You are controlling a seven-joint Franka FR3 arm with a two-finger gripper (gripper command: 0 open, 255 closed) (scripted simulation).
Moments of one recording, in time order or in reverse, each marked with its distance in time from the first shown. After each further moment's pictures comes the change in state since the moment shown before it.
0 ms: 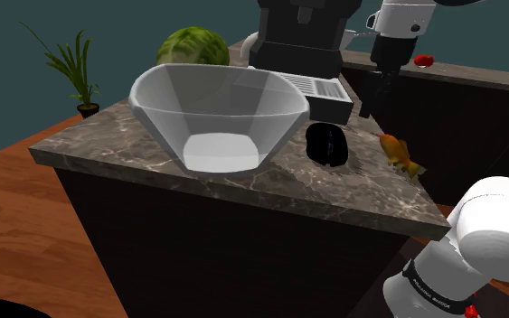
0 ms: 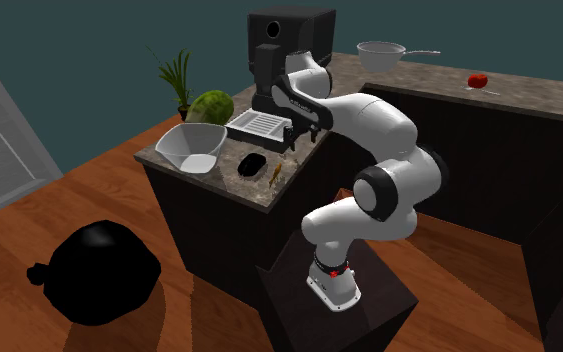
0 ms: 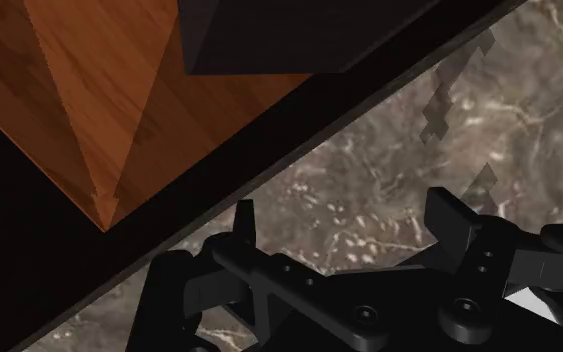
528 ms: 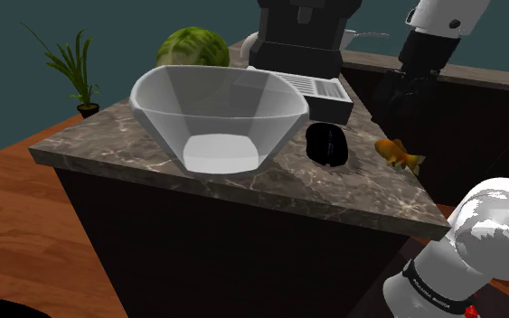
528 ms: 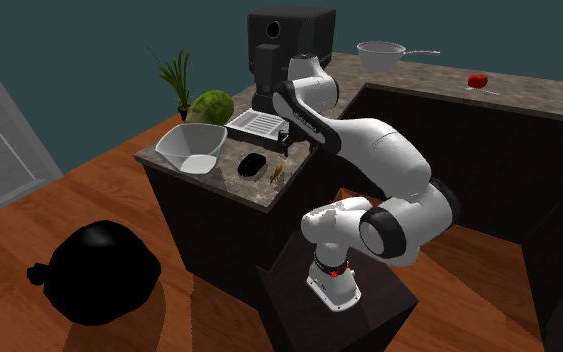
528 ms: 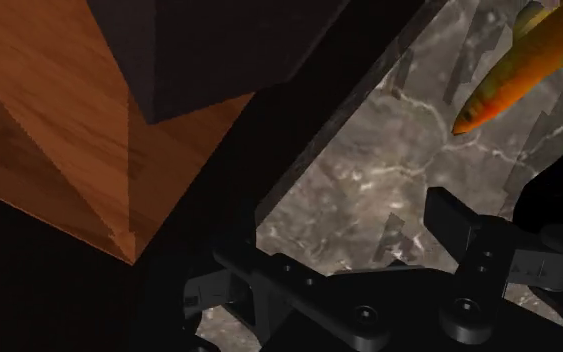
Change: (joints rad) arm -0.056 -0.240 0.101 -0.101 0.151 -0.048 0.300
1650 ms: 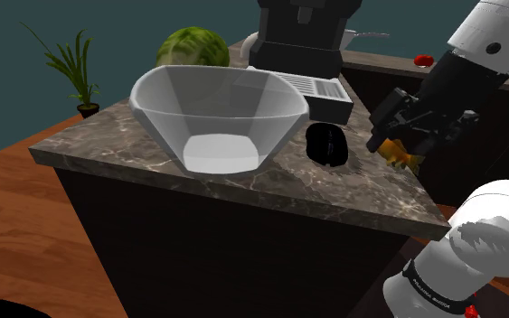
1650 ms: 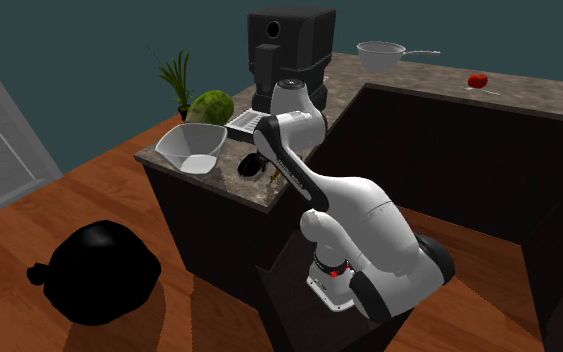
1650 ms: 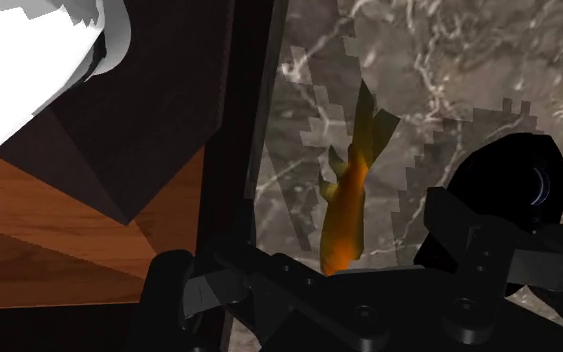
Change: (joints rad) arm -0.090 -0.346 0.274 -0.141 0.335 -0.004 0.532
